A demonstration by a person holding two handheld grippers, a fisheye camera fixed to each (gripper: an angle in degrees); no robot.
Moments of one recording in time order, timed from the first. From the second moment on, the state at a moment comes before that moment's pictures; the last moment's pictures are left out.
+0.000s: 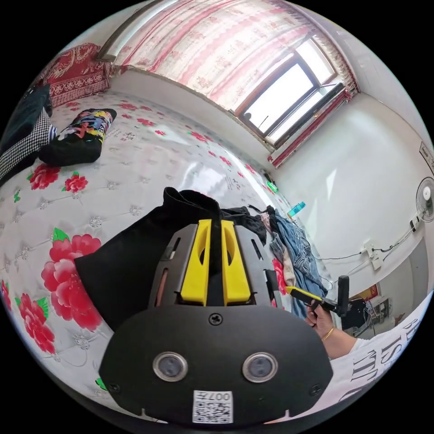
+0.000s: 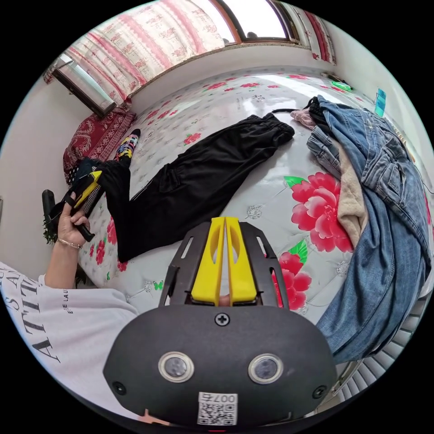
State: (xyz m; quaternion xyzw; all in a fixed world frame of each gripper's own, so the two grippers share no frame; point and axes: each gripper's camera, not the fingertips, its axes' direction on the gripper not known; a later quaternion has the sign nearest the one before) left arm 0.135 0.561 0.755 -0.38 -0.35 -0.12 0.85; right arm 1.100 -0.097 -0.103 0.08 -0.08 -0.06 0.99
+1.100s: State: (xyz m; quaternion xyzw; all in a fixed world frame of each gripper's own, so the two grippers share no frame) left arm 0.052 0.612 0.578 -0.37 -0.46 -0.32 0.74; right arm 1.101 -0.381 -0.033 0.13 -0.27 -0.02 0.95
